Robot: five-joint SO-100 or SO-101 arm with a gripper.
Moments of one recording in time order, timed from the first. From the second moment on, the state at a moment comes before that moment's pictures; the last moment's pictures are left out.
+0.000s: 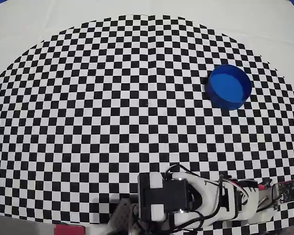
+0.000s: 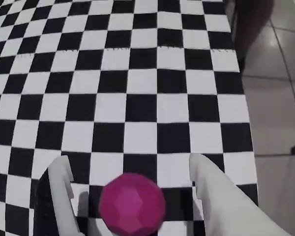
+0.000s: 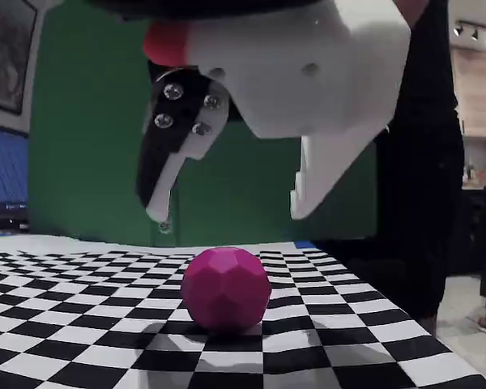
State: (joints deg) arm 91.0 99.4 145.8 -10.5 -93.5
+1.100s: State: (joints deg) arm 89.9 93.1 143.3 -10.7 -93.5
